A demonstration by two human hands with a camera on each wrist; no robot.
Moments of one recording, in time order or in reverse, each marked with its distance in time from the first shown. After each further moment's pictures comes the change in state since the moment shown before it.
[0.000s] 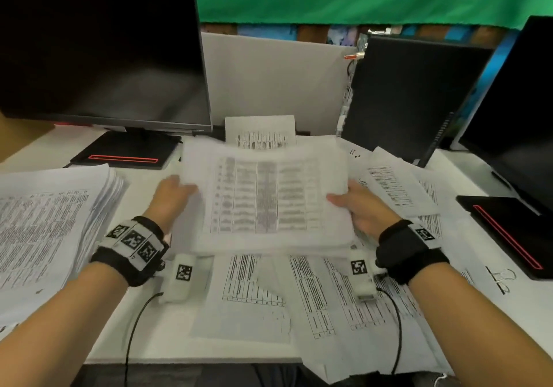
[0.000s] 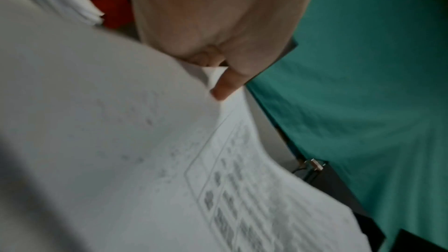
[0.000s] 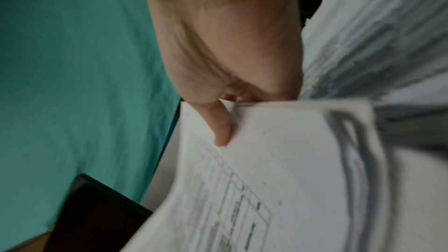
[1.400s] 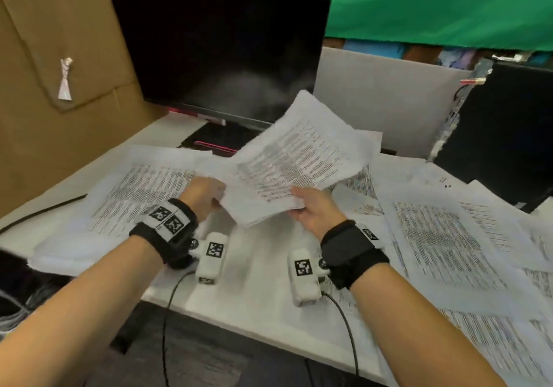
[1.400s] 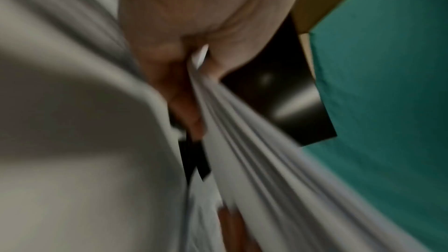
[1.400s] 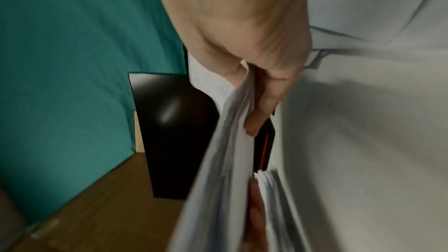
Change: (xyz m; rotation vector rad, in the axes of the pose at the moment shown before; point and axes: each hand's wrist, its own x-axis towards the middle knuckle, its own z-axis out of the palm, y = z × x) left_hand -0.005 -0.031 -0.117 -0.267 0.108 -0.195; right_hand 0.005 -0.012 0.255 0.434 -0.159 0.152
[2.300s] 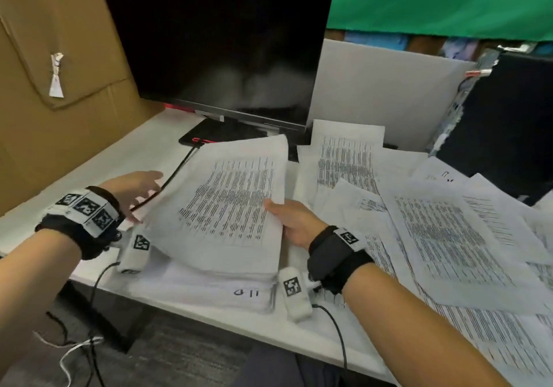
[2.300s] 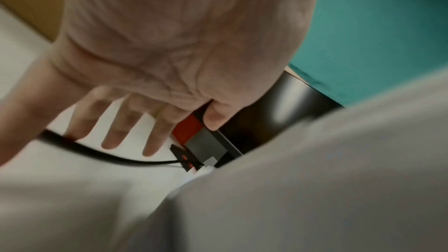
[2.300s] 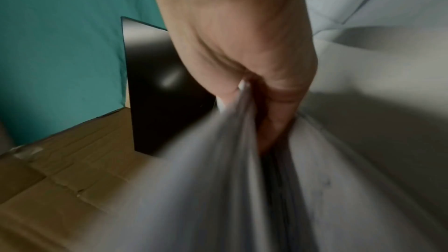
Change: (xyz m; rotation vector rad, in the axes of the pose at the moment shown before) left_hand -0.001 0.019 -0.105 0.461 0.032 -0.305; right_hand 0.002 0.034 0.017 -0.464 -0.099 0.138
